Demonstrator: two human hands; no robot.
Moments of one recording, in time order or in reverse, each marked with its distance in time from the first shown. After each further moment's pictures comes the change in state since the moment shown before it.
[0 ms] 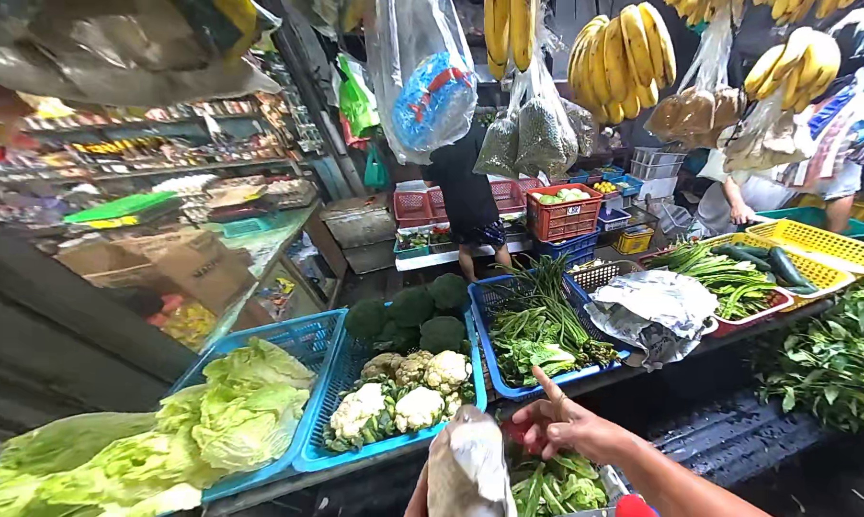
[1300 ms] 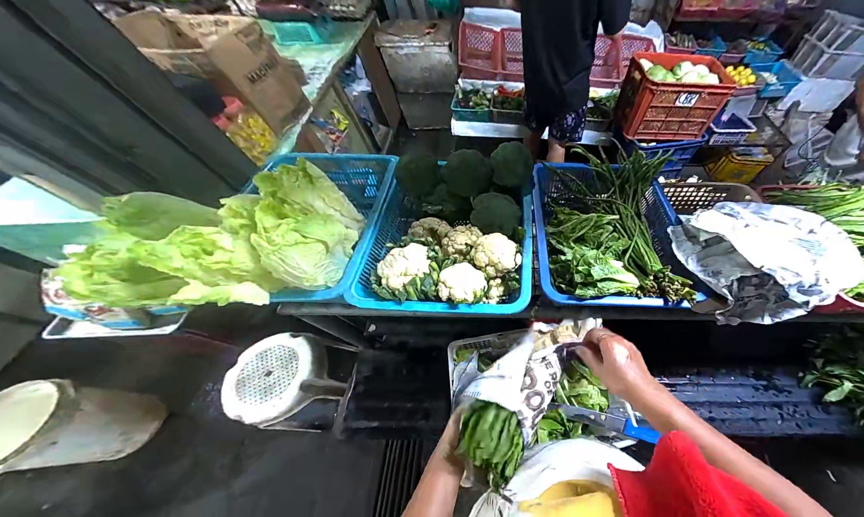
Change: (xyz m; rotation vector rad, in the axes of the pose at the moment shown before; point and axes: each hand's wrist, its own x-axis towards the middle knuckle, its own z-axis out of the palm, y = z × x) left_hand -0.113 -0.072 -0.020 0.297 0.332 -0.420; right_hand 0.010 0.056 -0.022 -1.206 0.248 0.463
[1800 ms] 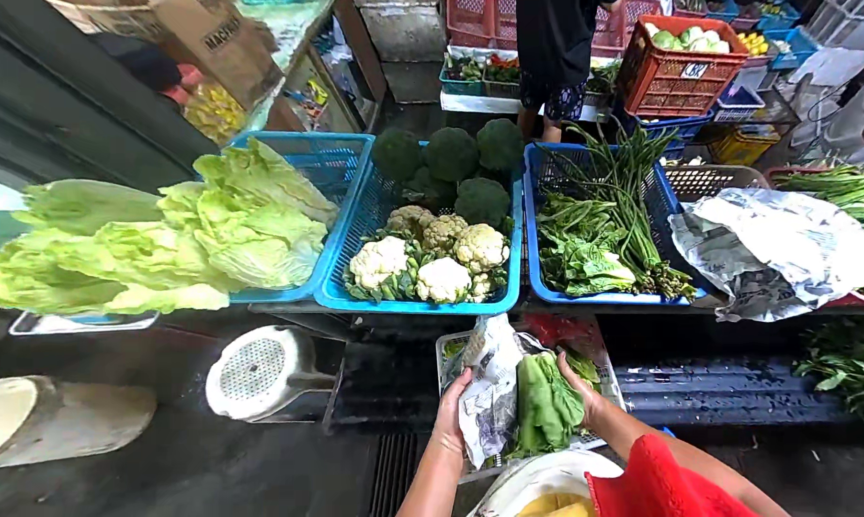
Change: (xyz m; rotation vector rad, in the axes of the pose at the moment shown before) left_hand 0.099 0.032 0.049 -0.815 0.032 -0.161; right_hand 0.009 0.036 0.119 1.656 -0.597 0.406
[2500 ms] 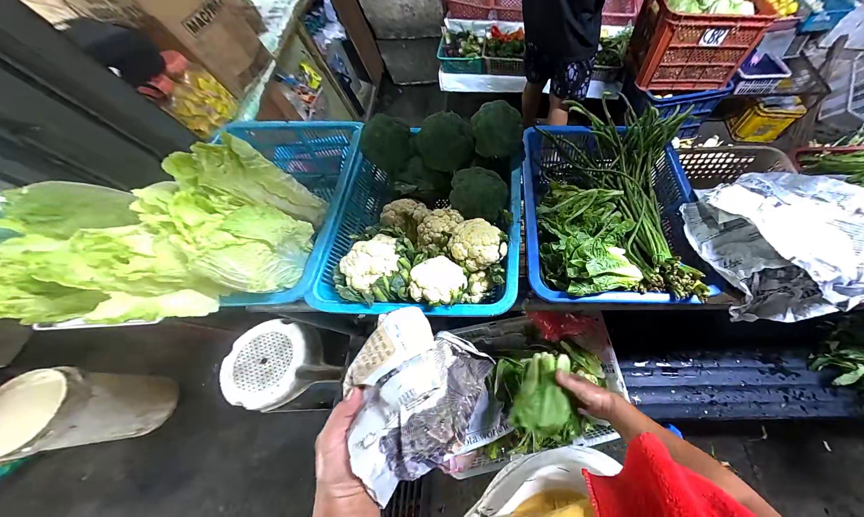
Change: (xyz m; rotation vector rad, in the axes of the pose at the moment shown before) left_hand -0.070 0.096 0.022 0.265 0.183 0.521; right_hand 0.005 0.001 -0.050 -0.572 0.215 0.039
